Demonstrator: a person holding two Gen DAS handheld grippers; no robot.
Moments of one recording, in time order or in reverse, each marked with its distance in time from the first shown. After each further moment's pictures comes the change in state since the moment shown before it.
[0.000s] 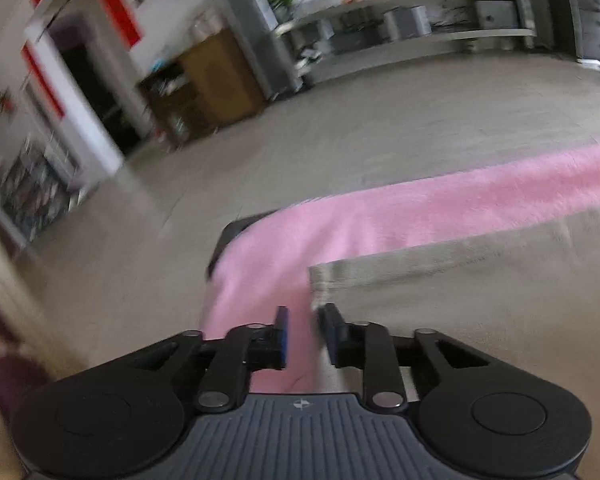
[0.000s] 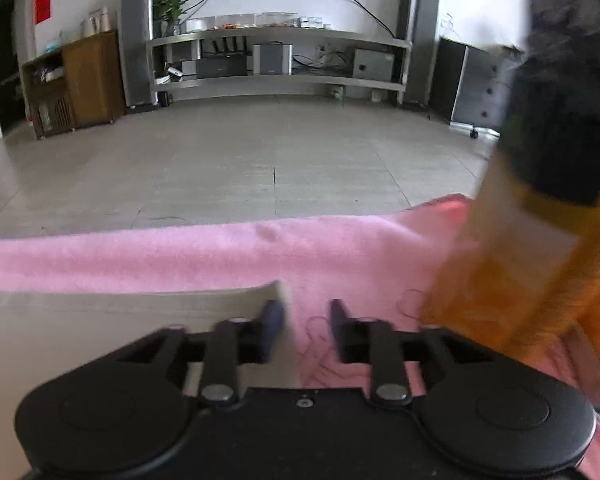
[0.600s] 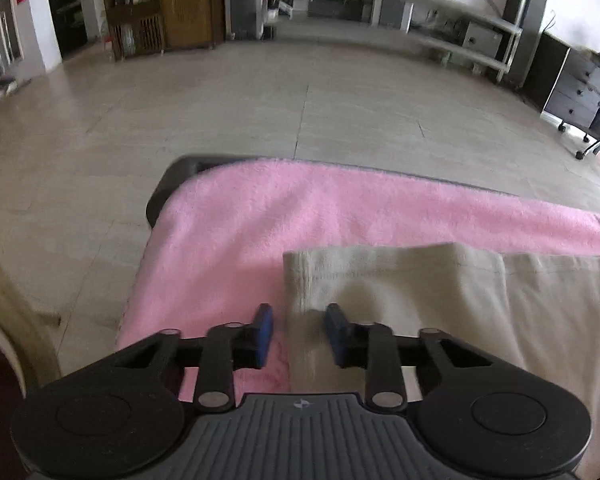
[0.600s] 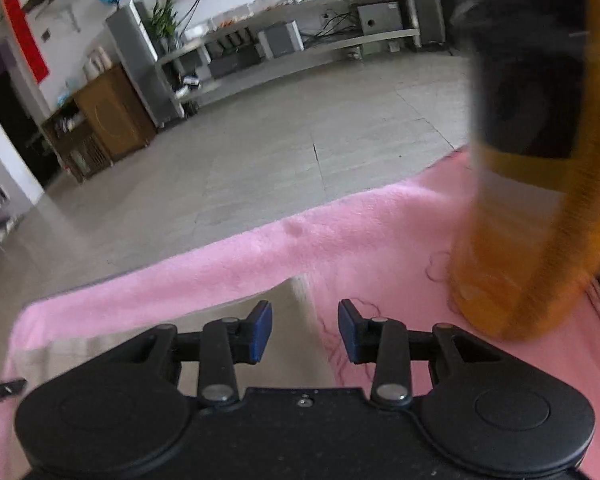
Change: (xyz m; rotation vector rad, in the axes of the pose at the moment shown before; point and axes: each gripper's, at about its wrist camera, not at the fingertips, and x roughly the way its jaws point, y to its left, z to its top) left arm 0.017 0.030 -0.002 -0.173 0.081 -0.315; right arm 0.018 -0.030 0.011 0.200 0.111 0.214
